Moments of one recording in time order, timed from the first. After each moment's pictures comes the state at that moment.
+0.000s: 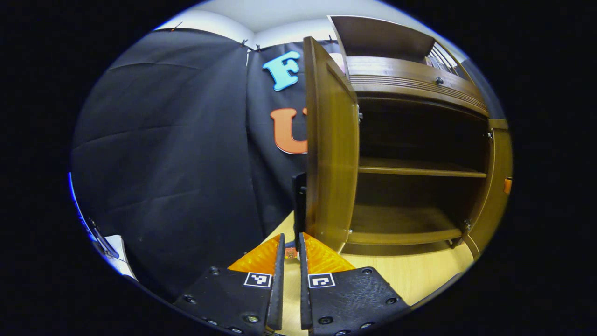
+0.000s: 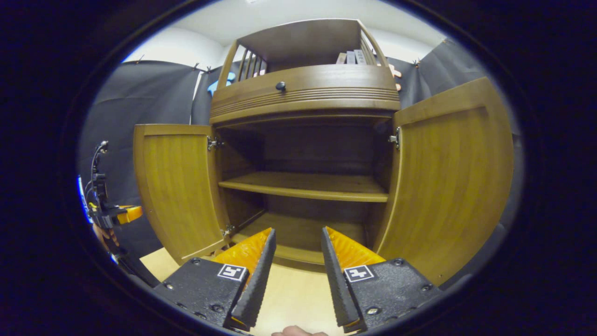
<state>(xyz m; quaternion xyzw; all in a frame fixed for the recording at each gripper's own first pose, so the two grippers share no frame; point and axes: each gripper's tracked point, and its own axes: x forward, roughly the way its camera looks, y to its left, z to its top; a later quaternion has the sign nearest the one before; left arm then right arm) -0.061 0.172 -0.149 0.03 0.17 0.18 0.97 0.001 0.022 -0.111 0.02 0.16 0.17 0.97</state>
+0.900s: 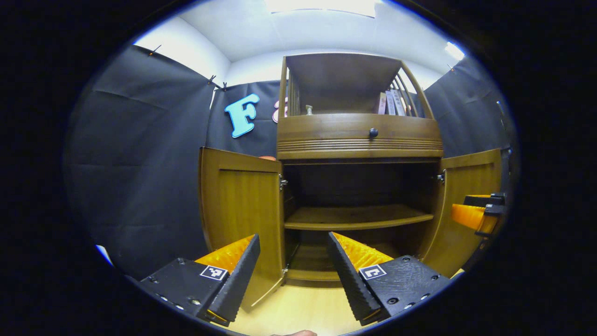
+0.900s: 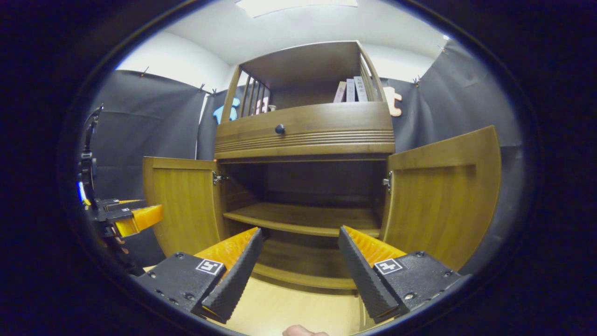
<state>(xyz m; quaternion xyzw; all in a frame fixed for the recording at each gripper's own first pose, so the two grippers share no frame) -0.048 0.002 -0.036 0.02 0.05 0.06 1.00 0.006 0.008 -0.038 0.03 0.08 0.20 0.98</state>
